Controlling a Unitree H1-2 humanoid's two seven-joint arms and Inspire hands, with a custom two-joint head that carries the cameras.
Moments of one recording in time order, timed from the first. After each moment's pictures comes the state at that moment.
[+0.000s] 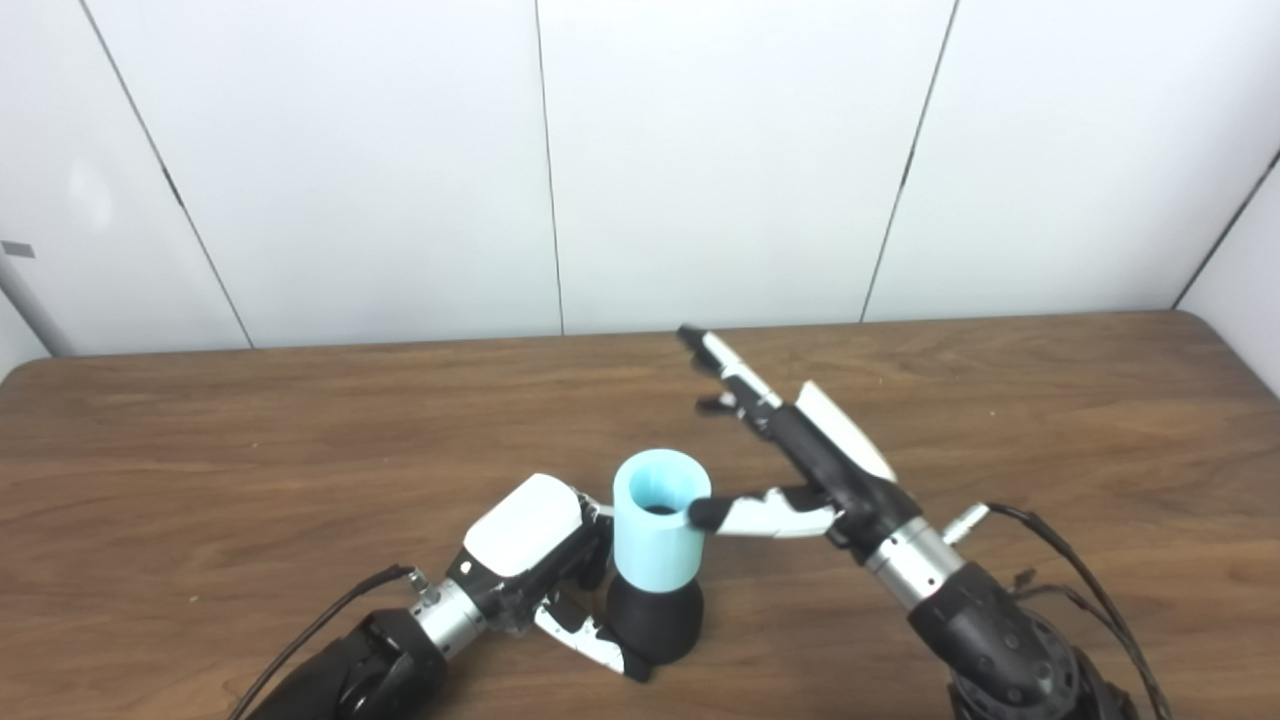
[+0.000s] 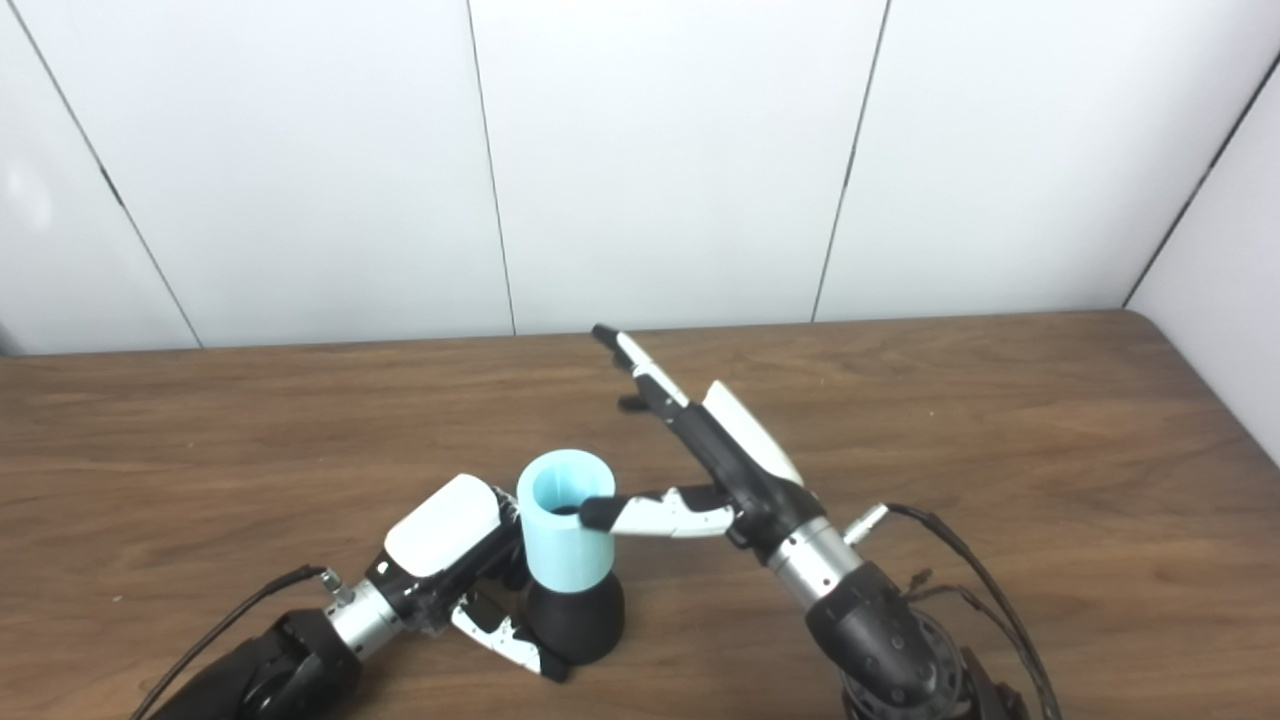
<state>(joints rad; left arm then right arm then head) -0.43 0.37 -0.65 0.33 0.72 -0.47 0.16 -0.16 -0.19 0.13 -0.42 -0.30 0.08 0.24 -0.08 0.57</state>
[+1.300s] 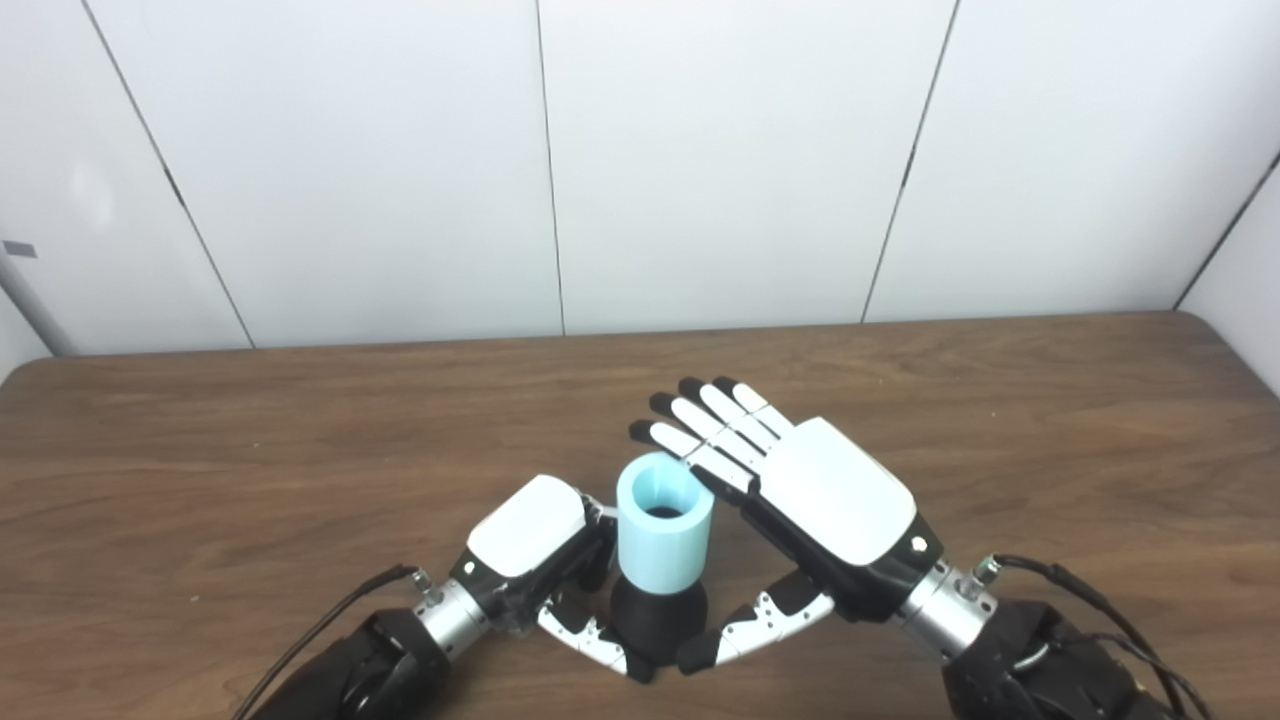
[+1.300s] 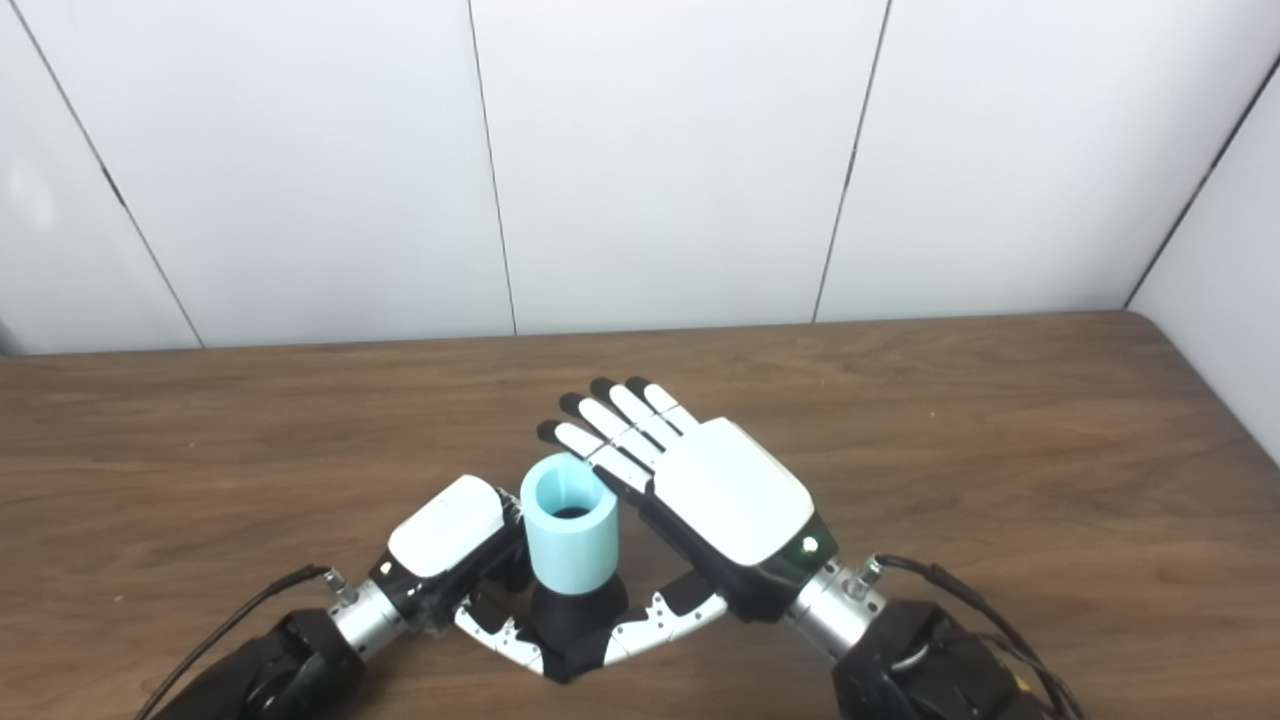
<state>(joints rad) -0.43 0.36 -0.65 0.33 0.72 -0.47 0.15 -0.12 -0.30 0.23 -0.53 -0.92 -0.17 0.33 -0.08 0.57</state>
